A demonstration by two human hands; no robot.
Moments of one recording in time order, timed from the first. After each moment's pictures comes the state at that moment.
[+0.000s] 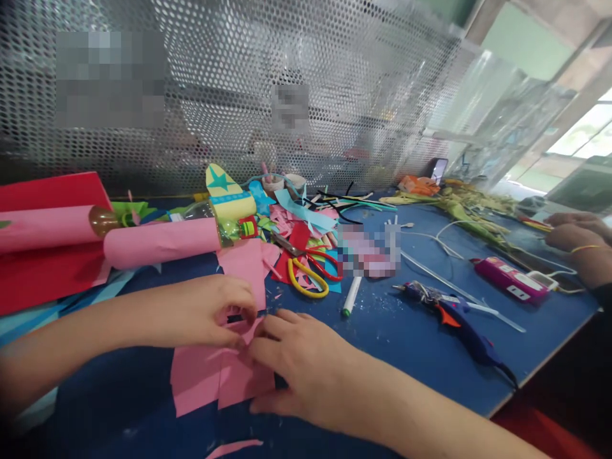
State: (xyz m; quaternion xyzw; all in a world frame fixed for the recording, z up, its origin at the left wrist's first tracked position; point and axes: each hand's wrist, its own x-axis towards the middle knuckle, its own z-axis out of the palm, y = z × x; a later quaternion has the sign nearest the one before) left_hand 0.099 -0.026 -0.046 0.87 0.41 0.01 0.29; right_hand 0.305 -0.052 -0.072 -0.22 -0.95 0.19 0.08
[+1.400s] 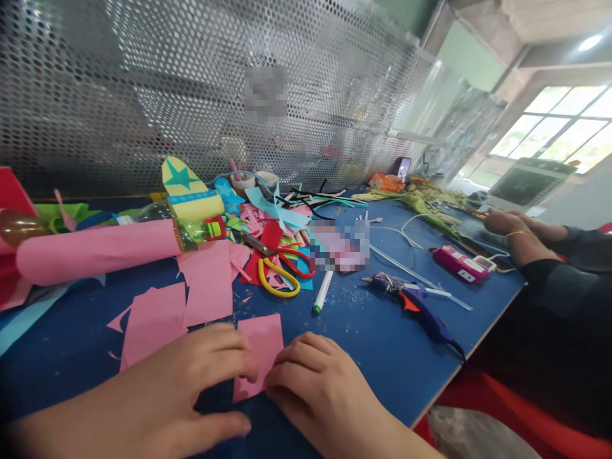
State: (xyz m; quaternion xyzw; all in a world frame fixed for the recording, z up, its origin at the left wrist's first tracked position) left_hand 0.136 -0.073 -0.074 0.86 0.37 0.13 0.32; right_hand 0.352 -0.087 -0.113 -0.32 -0.89 0.18 0.28
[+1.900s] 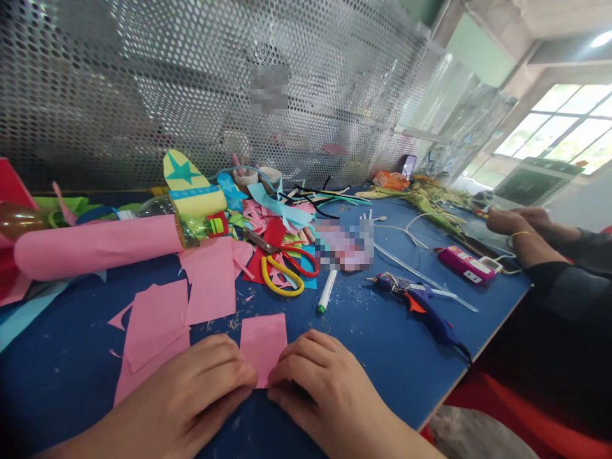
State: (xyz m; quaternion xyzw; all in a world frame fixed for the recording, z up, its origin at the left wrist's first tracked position) left_hand 0.135 -0.087 -0.110 0.89 0.33 0.23 0.22; right_hand 0.349 -0.084 -0.110 -0.35 -0.87 0.22 0.28
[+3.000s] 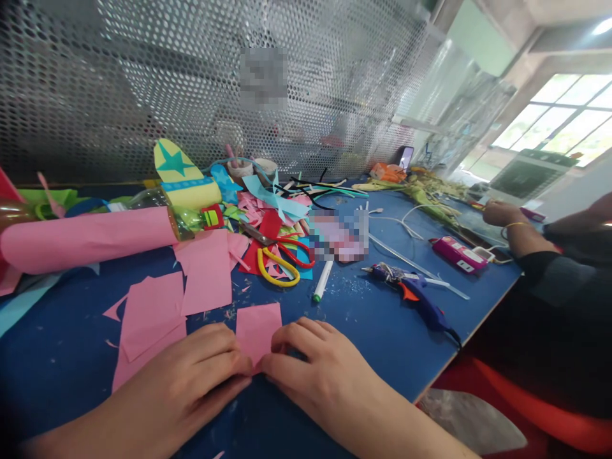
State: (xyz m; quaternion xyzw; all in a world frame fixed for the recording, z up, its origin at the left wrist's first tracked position) left_hand 0.140 -0.086 -0.104 0.90 0.34 0.19 0.17; right_hand 0.354 -0.085 -0.095 -0.32 -0.92 0.13 0.18
